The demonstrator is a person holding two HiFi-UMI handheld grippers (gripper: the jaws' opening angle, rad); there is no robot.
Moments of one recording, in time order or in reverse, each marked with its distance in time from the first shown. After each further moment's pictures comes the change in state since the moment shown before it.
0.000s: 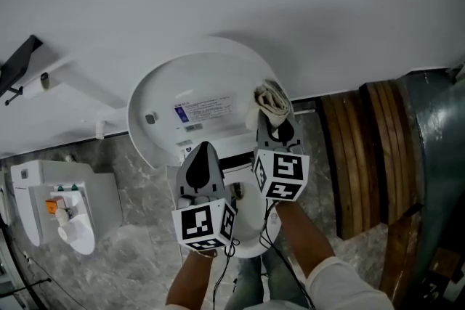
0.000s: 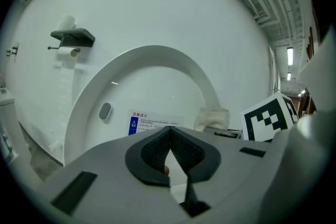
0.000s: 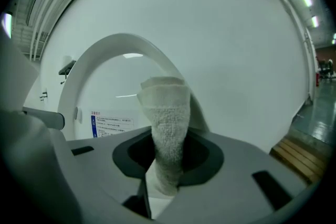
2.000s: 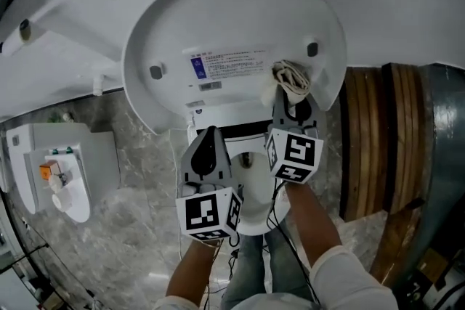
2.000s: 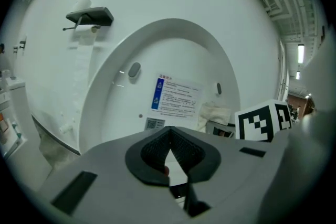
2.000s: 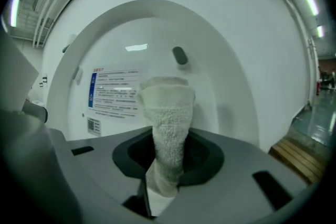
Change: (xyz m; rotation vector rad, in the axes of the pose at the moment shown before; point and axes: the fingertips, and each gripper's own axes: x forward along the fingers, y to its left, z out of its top) left arm -0.014 0.055 -0.080 -0.036 0.115 0.072; right arm 0.028 0.018 -0.083 -0.081 0.020 -0.022
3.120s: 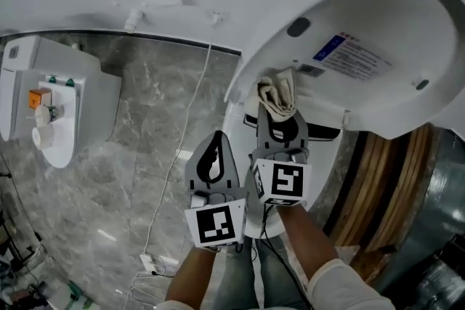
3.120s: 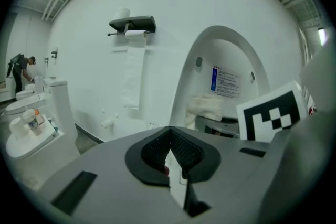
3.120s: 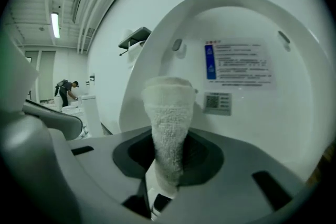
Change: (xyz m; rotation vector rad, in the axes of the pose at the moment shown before) left arm -0.076 0.142 -0.055 0.008 -0.046 0.271; right arm -0.026 0.230 -0.063 -0.132 -0.032 0.425
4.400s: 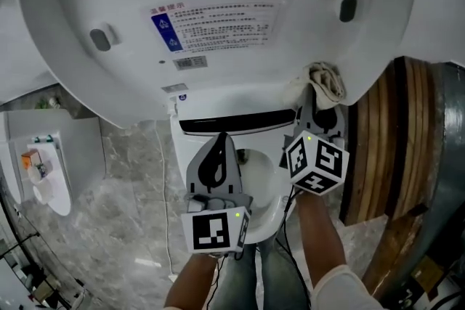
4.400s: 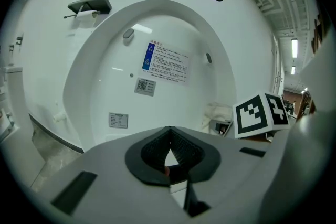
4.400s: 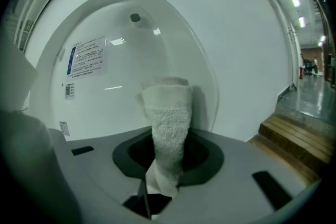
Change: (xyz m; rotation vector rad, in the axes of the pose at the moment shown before) left arm 0.040 -0.179 -0.046 0.021 0.053 -0.301; right arm -0.097 -0.274 -0.078 0.285 0.074 -0.539
